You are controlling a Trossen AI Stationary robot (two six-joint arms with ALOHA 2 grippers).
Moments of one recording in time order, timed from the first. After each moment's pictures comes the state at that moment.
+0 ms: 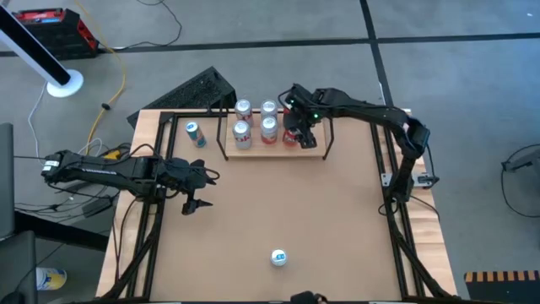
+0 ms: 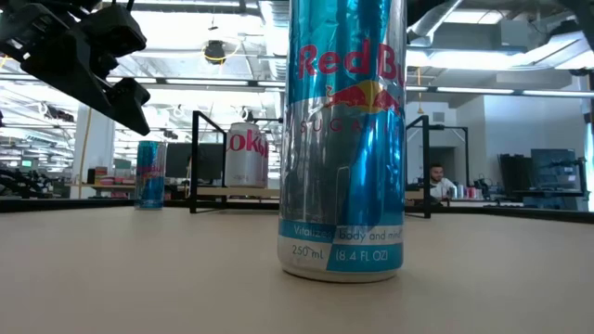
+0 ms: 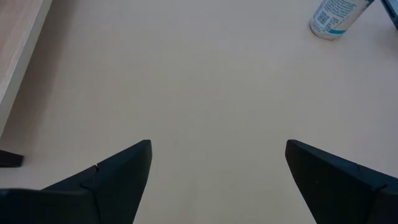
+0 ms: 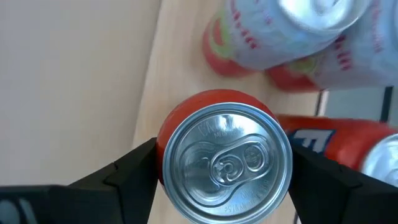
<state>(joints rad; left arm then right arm) -0.01 0.69 0.47 -0.43 0.07 -0.07 -0.49 1.81 1.63 -0.92 -0.05 -0.72</state>
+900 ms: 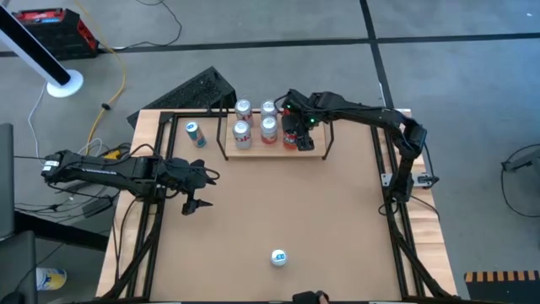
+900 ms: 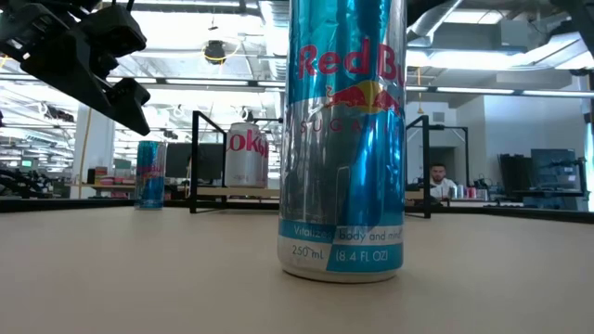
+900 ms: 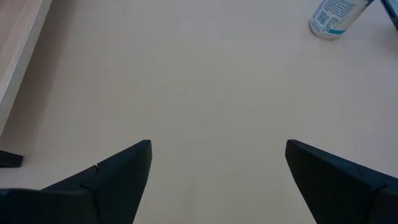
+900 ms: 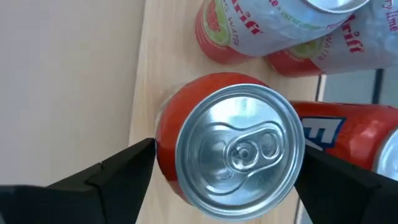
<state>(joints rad) -0.01 0.69 0.47 -0.43 0.07 -0.07 -0.46 1.84 1.63 -0.93 0.06 -0.64</state>
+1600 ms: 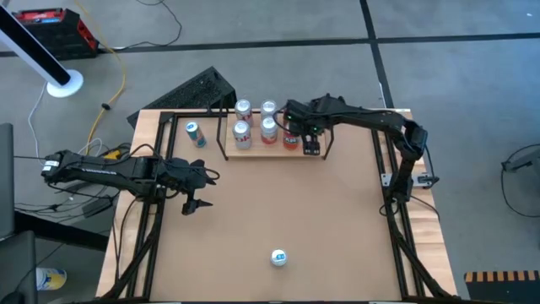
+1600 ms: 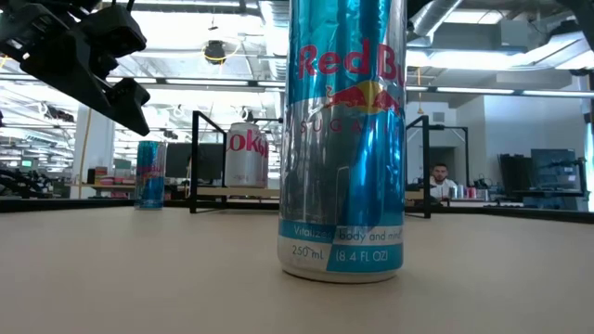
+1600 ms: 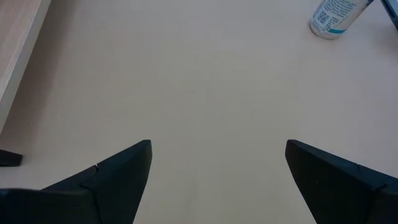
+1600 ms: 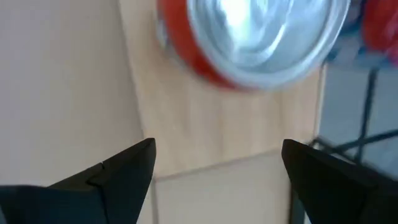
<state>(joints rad) -0.01 0.69 0.47 -0.43 0.07 -0.07 -0.41 1.82 1.63 -1.19 0.26 -0.34</state>
